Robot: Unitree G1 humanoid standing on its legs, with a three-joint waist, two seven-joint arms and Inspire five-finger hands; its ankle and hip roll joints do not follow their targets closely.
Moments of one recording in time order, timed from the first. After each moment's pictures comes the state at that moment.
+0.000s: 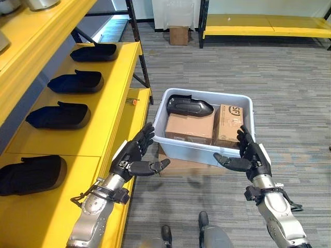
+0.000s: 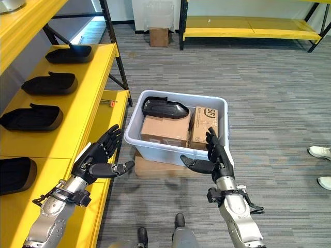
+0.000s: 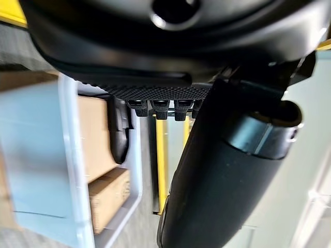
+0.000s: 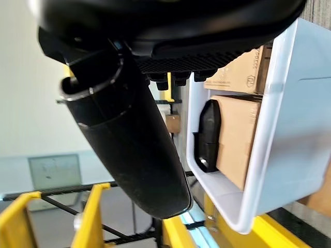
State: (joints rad) left arm 0.10 0.46 -0.06 -0.03 -0.49 -0.13 -0.25; right arm 0.08 -0.43 0.08 -0.05 0.43 -0.11 -0.12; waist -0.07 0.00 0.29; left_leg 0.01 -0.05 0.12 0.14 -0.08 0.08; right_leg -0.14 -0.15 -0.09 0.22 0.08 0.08
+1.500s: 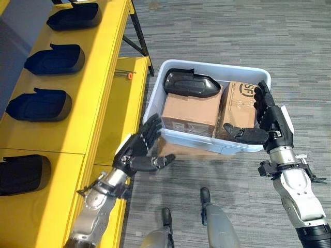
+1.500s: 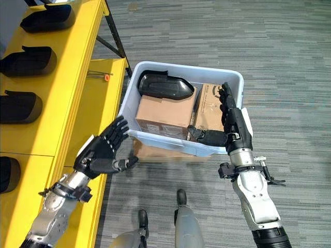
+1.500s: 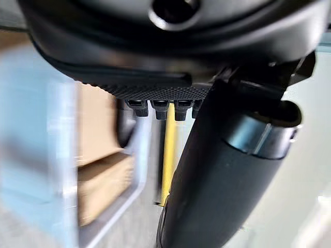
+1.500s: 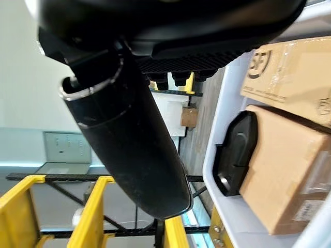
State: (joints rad) left arm -0.08 0.49 -0.13 -0.08 -0.61 -0.22 -0.28; right arm -0.10 -0.57 0.00 -0.20 0.33 -0.08 -0.12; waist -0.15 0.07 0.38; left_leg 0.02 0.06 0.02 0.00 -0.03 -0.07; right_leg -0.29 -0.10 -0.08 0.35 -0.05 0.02
